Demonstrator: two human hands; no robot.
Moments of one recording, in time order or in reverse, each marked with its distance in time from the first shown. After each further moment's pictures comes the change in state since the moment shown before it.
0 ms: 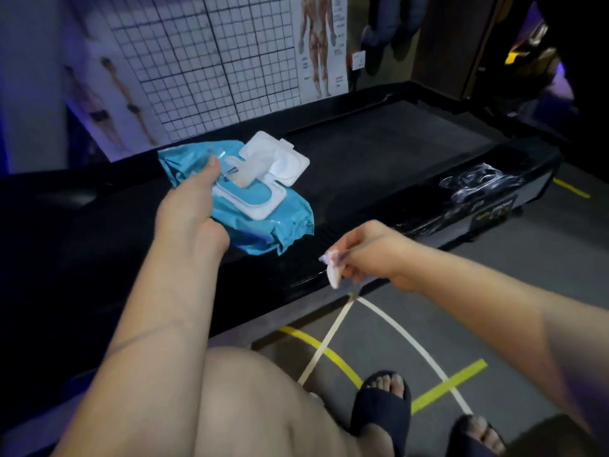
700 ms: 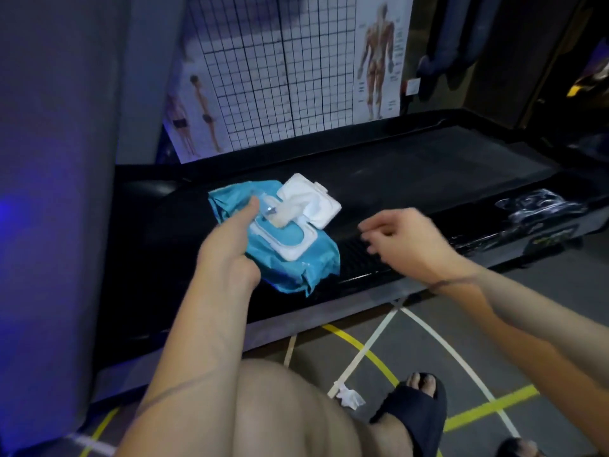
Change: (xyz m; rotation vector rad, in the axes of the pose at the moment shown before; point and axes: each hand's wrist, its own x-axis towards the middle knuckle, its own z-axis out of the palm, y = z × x) left_hand -0.072 0.026 -0.103 -0.073 0.078 -0.057; right_hand -0.026 -0.035 0.065 -0.282 0.294 -0.377
